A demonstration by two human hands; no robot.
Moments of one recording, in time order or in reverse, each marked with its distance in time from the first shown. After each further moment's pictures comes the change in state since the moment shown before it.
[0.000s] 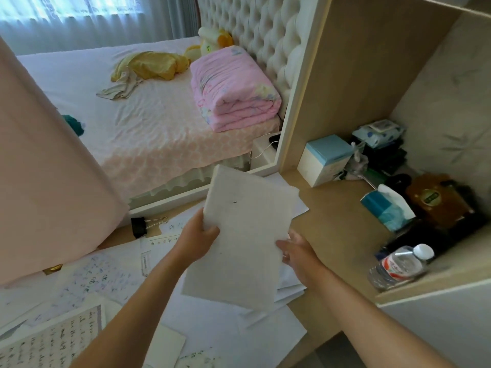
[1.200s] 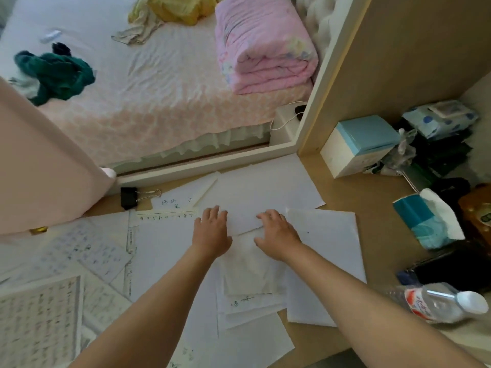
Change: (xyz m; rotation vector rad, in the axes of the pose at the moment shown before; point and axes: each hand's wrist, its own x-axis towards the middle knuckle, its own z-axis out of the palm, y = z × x) left_hand 0.080 -0.069 0.105 0.939 -0.073 -0.106; right_hand 0.106 -0.009 0.016 -1.448 -0.212 -0.285
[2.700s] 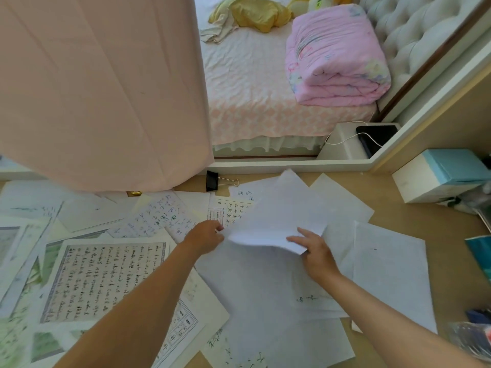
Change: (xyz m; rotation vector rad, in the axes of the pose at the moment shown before) left_hand -0.076 -0.215 0.004 -0.594 -0.132 -0.260; right_hand -0.021 -0.082 0.073 0.281 0.184 -0.138
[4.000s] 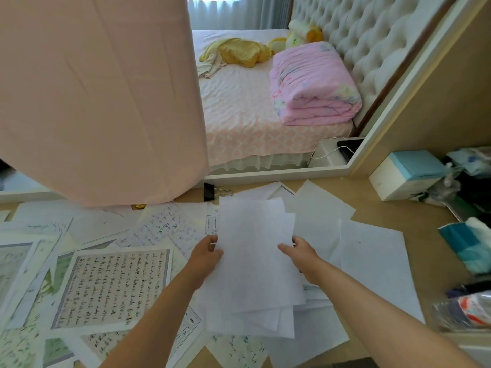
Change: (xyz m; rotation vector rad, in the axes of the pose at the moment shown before) left_hand -0.105 0.016 0.014 -0.799 0.047 -0.061; right_hand -0.040 -0.055 -0.012 0.609 -0.114 0.470
